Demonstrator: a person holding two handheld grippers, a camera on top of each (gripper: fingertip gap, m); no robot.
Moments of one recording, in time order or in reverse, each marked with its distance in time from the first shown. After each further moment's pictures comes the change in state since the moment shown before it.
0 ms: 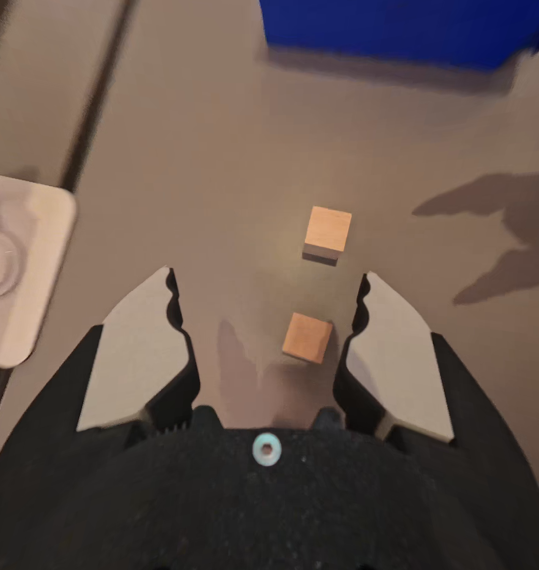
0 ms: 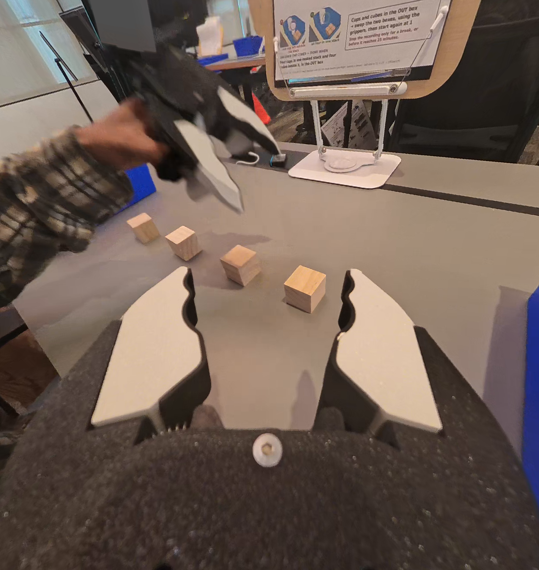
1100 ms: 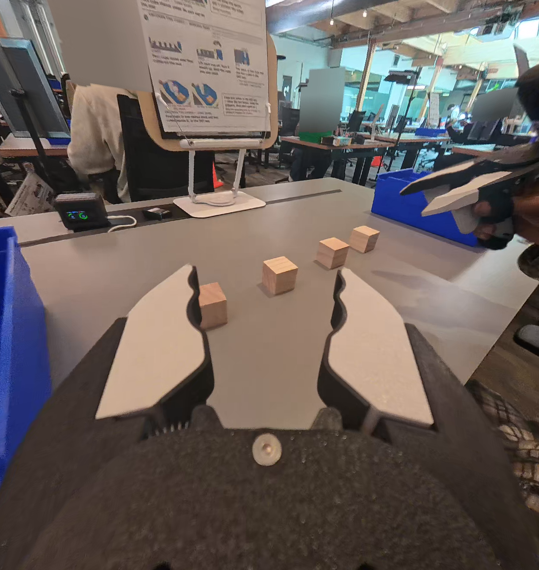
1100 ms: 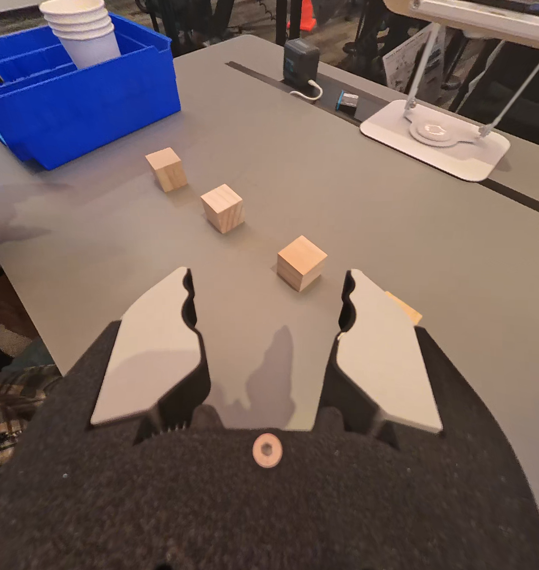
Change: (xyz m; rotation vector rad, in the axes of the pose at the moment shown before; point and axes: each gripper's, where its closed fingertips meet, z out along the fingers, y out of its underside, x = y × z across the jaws) left arm 0.087 0.242 -0.235 0.795 -0.533 -0.427; right arm -0.084 0.024 0.088 -0.235 -0.078 -0.190
